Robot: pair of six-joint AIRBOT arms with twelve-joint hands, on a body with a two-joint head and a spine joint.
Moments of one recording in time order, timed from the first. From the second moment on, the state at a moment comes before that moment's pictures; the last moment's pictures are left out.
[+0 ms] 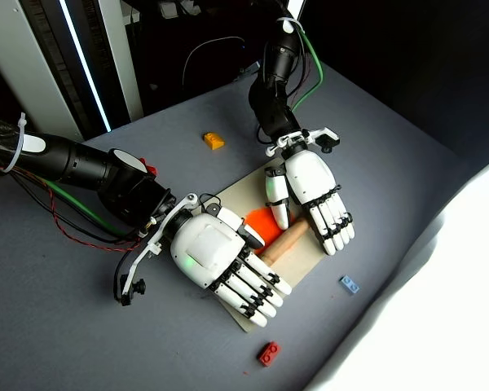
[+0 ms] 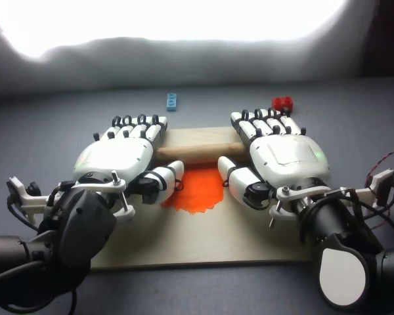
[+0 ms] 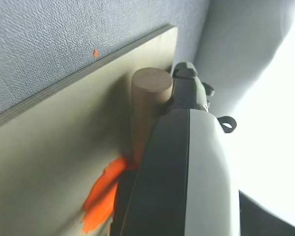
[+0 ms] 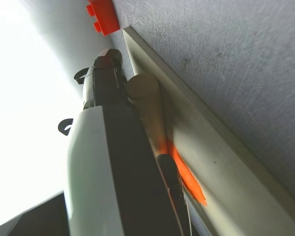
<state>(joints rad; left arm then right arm) 0.66 -1.38 1.26 -0.98 -0.85 1.56 -0.65 -1.63 1.35 -2.20 -1.08 1.57</state>
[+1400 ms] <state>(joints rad) 0.63 -1.41 1.32 -0.98 -0.82 1.57 -0.64 -1.63 1.40 -2.23 -1.03 1.60</state>
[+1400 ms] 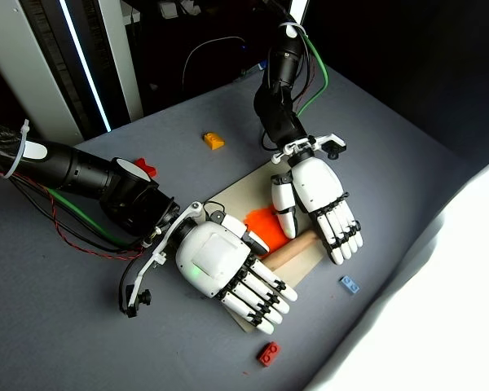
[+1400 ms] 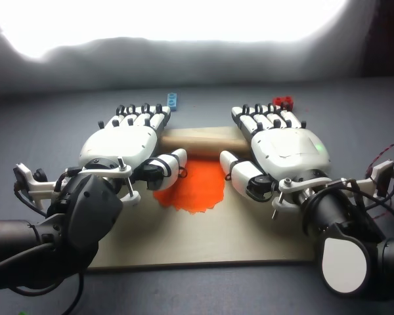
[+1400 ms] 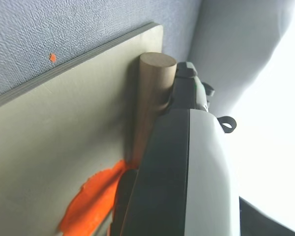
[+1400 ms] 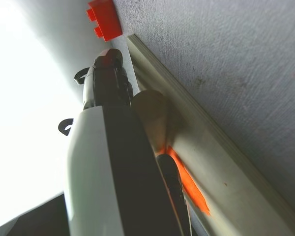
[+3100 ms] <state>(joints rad) 0.65 -1.29 1.13 -0.99 -0.82 1.60 -0.67 -1.61 1.33 -2.27 -1.06 1.60</state>
